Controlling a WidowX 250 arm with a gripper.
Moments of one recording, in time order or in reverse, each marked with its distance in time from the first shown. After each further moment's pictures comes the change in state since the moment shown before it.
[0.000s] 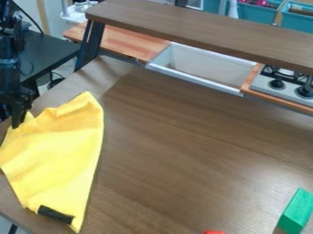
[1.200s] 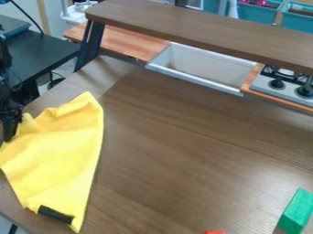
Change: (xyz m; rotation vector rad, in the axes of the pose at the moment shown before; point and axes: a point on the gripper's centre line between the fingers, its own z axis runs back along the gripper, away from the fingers) arm -0.001 0.015 -0.035 -0.033 -0.021 0.041
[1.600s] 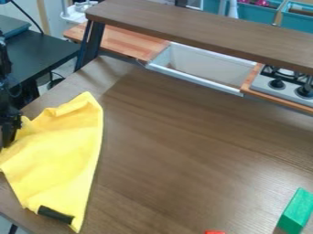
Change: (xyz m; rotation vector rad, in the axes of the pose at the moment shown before) arm -0.004 0.000 -0.006 0.018 -0.003 0.003
